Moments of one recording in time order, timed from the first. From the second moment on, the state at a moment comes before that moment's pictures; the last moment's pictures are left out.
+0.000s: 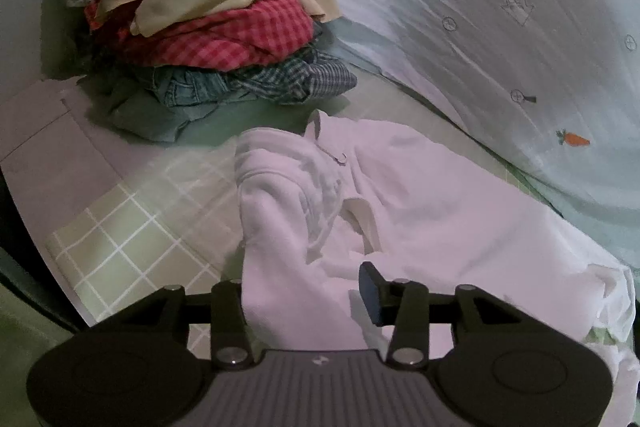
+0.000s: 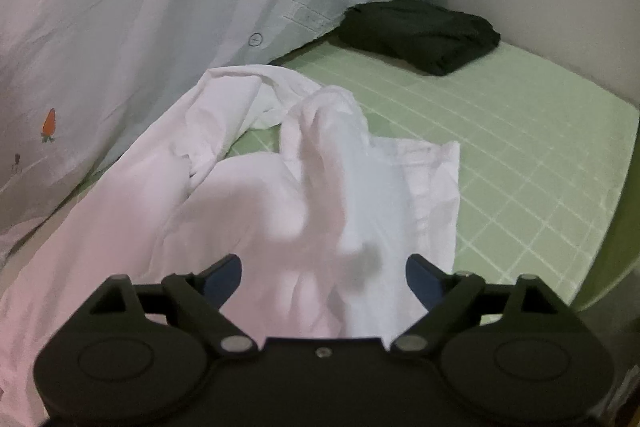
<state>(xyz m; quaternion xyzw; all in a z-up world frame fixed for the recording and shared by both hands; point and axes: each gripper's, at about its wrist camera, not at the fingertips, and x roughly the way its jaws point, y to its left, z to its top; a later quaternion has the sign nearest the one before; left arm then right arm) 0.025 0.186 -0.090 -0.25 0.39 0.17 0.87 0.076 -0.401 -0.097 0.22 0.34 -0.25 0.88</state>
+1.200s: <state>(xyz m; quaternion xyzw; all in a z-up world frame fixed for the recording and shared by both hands) 0.059 0.044 -0.024 -0.17 0.37 0.27 0.88 0.160 -0.585 -0.171 0.10 0.43 -0.15 0.88</state>
